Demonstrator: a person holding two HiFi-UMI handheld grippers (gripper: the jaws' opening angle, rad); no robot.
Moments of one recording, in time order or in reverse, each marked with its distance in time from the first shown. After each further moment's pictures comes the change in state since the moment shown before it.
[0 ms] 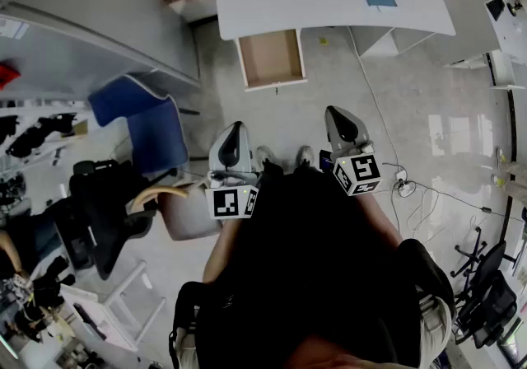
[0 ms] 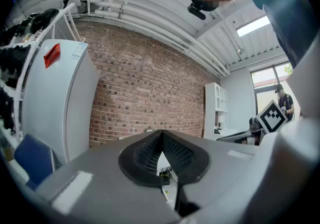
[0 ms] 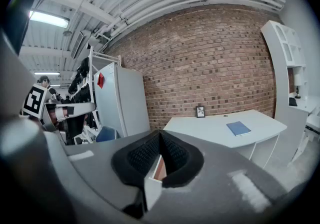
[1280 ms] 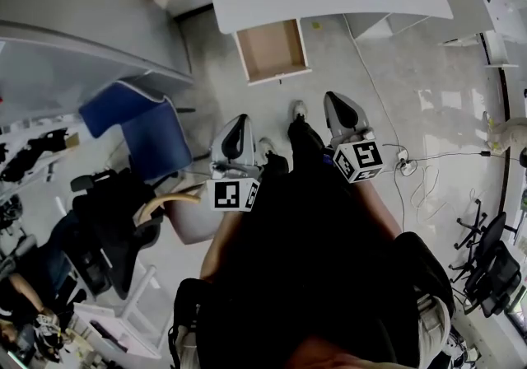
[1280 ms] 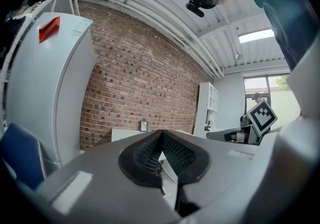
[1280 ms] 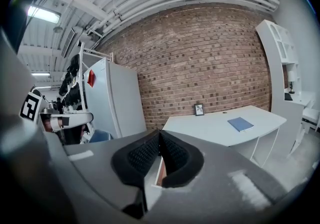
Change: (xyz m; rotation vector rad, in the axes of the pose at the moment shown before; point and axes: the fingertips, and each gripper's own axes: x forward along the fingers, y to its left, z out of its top) left arm 0.022 0.058 -0.031 -0.065 0.070 -0.137; right arm 0.061 0.027 -0.003 0.051 -0.001 -0.075
